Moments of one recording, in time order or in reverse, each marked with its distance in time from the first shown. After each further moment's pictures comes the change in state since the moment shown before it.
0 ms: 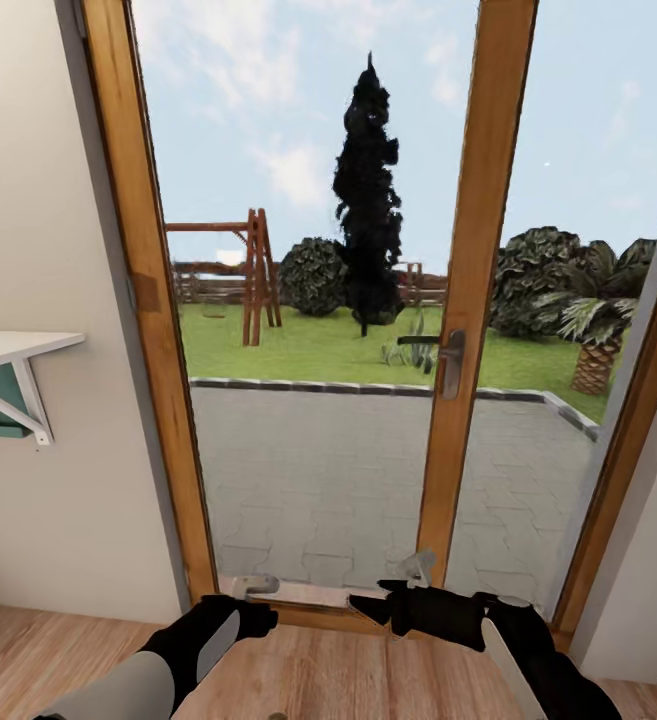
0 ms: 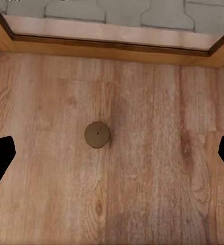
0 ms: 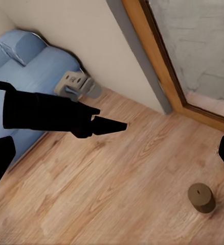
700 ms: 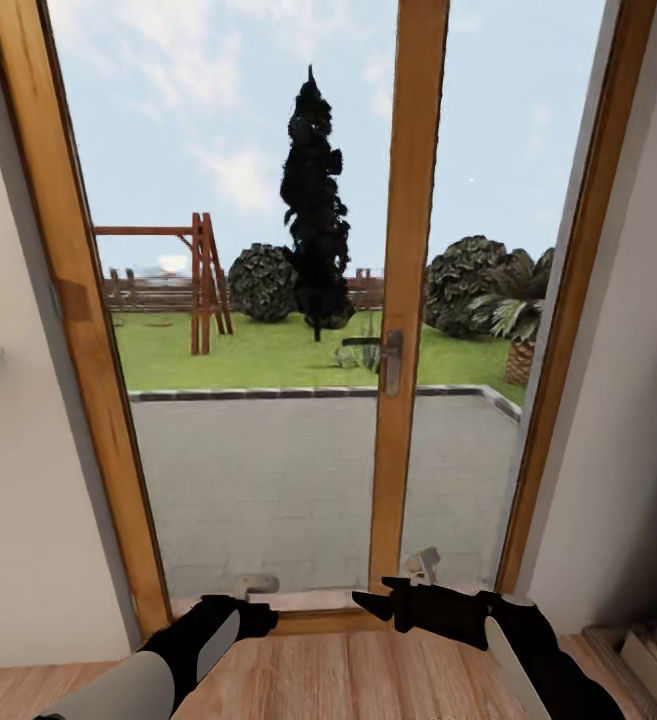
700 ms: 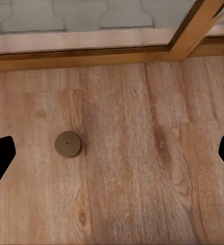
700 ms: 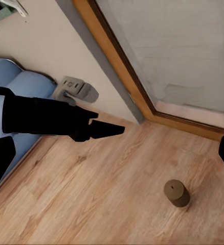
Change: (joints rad) left arm 0.000 0.000 0.000 0.000 0.000 0.000 -0.001; right arm 0.000 0.000 -0.019 0.000 -0.002 0.000 0.006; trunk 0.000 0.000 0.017
